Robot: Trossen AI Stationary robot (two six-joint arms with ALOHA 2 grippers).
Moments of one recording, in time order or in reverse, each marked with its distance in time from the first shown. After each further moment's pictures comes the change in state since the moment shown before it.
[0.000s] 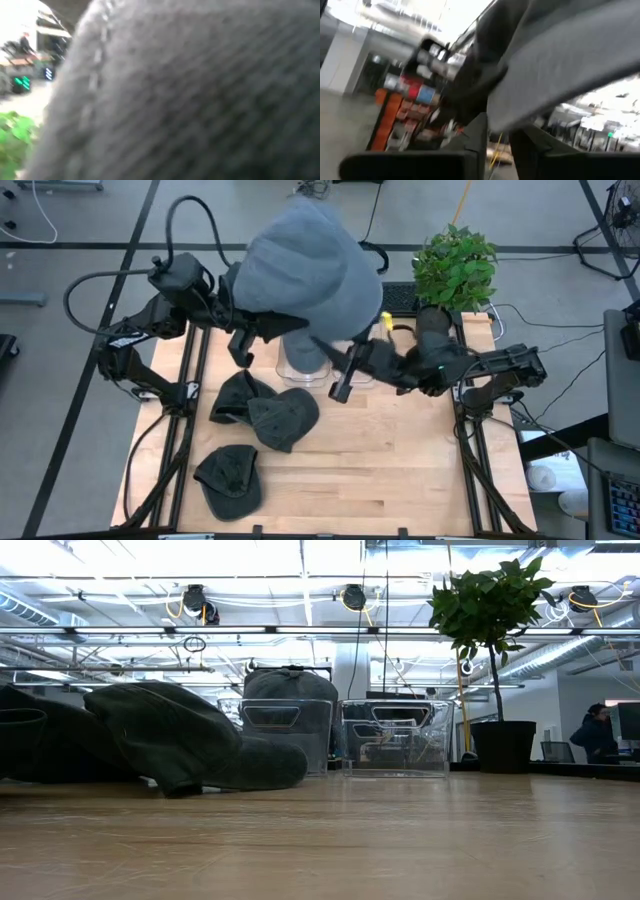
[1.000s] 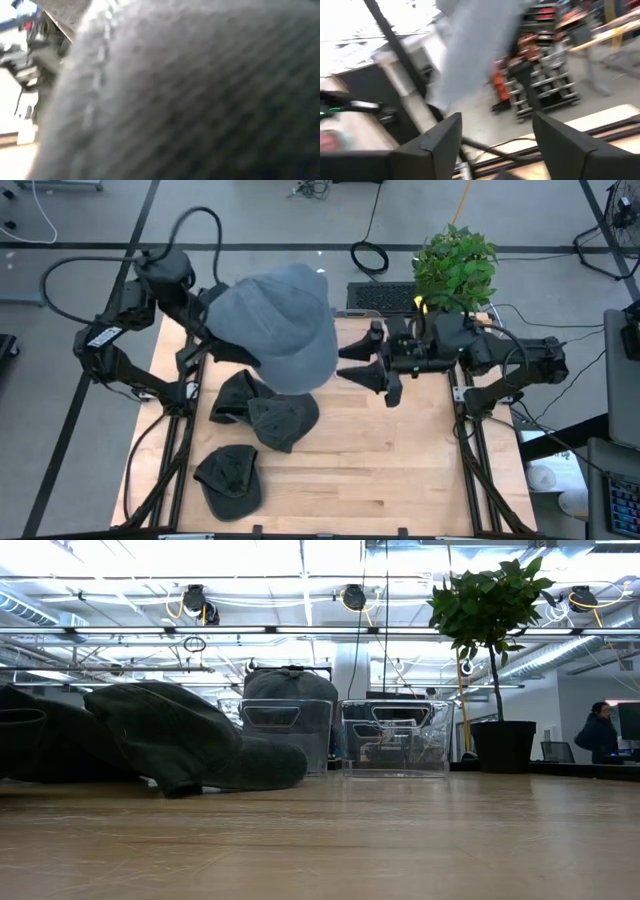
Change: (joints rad) left arm 0.089 -0.111 0.001 -0.428 0.482 0.002; right arm -0.055 -0.203 -0.001 -0.625 -0.376 0.973
